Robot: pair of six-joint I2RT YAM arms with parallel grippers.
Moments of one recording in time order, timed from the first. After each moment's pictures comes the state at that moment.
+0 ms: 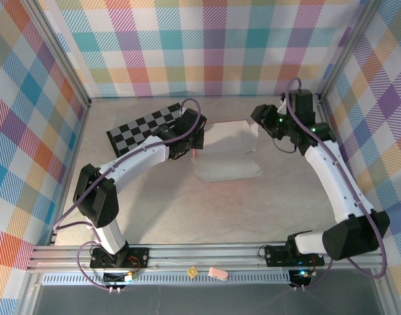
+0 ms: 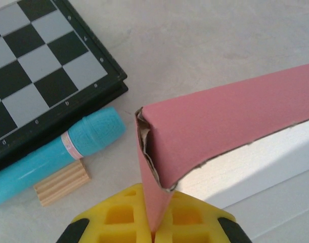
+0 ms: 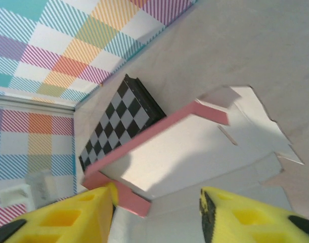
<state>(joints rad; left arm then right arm) -0.68 1.73 1.49 -0.59 -0.30 -0.45 0.23 1.32 1.35 -0.65 -0.28 0.81</state>
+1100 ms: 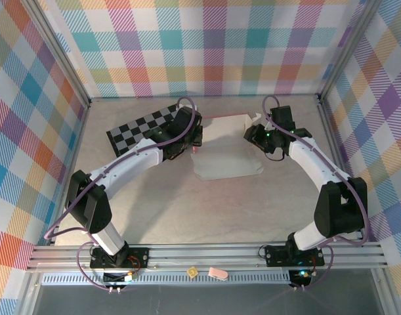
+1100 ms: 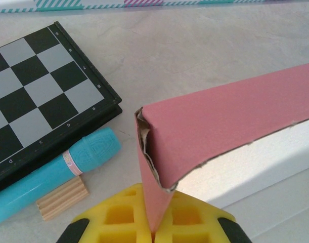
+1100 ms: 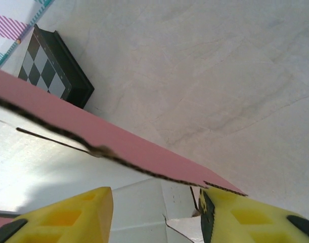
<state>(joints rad) -0.68 1.66 1.45 -0.53 -0.30 -0.42 0.22 1.52 1.17 -0.52 -0.31 0.69</state>
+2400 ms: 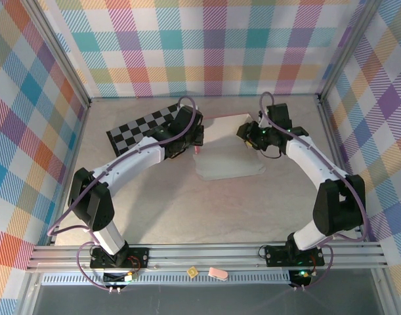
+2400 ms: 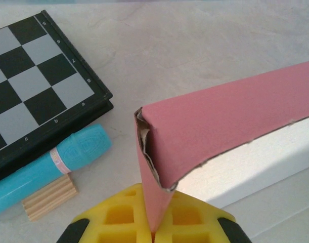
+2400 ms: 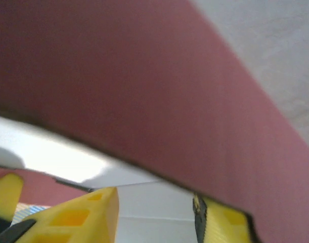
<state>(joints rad) -0.66 1.69 1.48 -0.54 -0.24 -0.44 0.24 1.54 1.22 -0.48 -0.48 0.73</state>
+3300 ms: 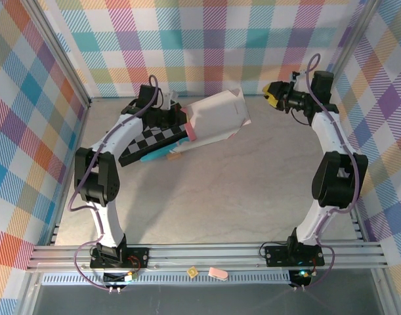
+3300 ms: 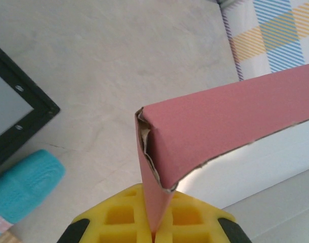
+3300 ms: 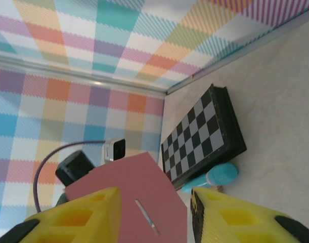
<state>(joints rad) -0.25 1.93 1.64 -0.49 0.68 -0.40 -0.10 1.83 1.58 -0.18 -1.10 0.87</state>
